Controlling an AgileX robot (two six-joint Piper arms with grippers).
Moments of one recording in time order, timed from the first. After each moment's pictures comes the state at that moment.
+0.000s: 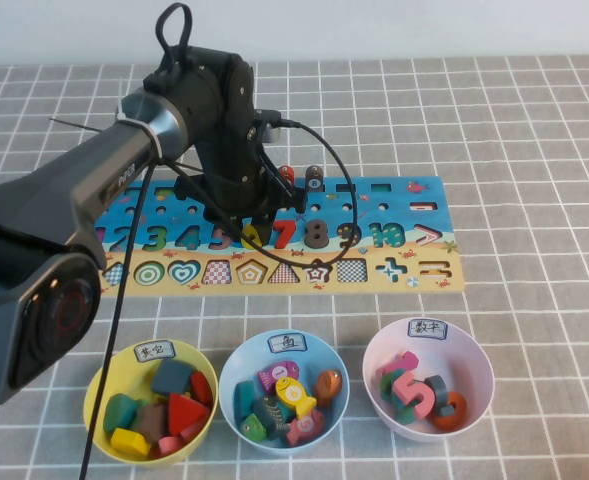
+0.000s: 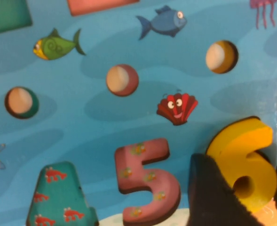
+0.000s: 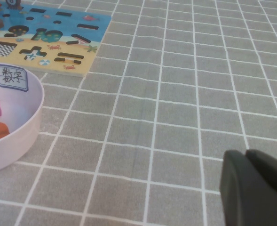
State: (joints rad) right arm 0.08 -0.01 0.03 0.14 0.38 -0.18; left arm -0.47 2.36 -2.12 -0.01 1.21 -0.22
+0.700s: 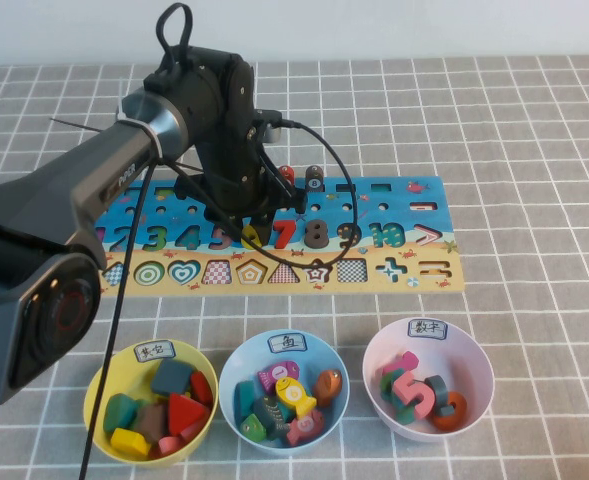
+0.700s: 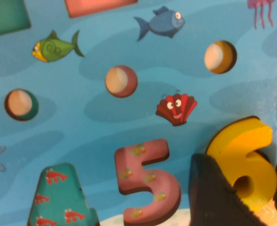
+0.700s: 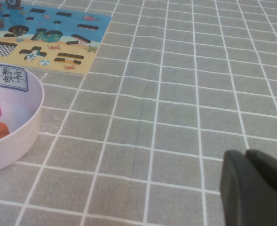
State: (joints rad) right arm 0.08 -0.01 0.03 0.14 0.38 -0.18; left arm -0.47 2.36 -2.12 -0.01 1.21 -0.21
